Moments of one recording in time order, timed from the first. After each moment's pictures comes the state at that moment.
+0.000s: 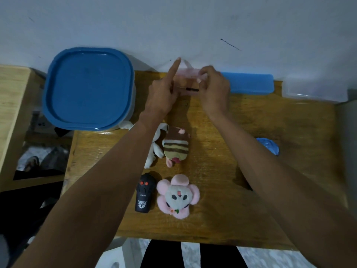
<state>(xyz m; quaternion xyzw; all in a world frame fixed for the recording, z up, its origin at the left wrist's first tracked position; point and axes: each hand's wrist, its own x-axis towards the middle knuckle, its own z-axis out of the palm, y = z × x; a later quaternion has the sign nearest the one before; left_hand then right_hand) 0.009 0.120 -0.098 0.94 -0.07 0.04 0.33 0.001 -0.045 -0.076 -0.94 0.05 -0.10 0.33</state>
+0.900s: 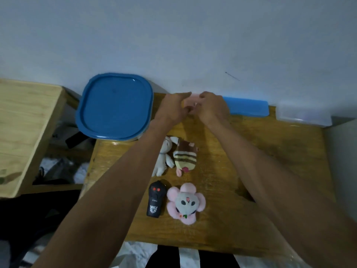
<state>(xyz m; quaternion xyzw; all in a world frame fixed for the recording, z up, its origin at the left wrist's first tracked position) -0.005 0.124 -0.018 0.94 -0.04 -0.10 0.34 -0.003 -0.013 -0.012 -0.97 0.10 0.07 0.22</state>
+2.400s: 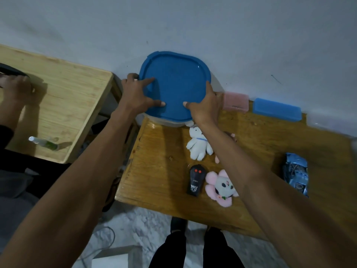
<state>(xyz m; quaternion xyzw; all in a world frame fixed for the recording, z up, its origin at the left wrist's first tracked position) -0.083 0.365 0.022 0.94 0.09 -0.02 0.32 -0.070 0.155 0.005 -0.89 0.12 0.02 0.44</state>
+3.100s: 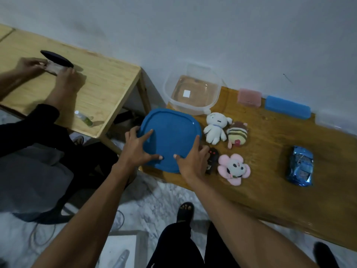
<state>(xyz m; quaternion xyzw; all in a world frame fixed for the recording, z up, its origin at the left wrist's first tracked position) -0.305 0.401 -0.046 0.96 0.11 -0.07 0.25 -0.288 0.191 -0.027 -0.95 0.10 0.15 0.25</state>
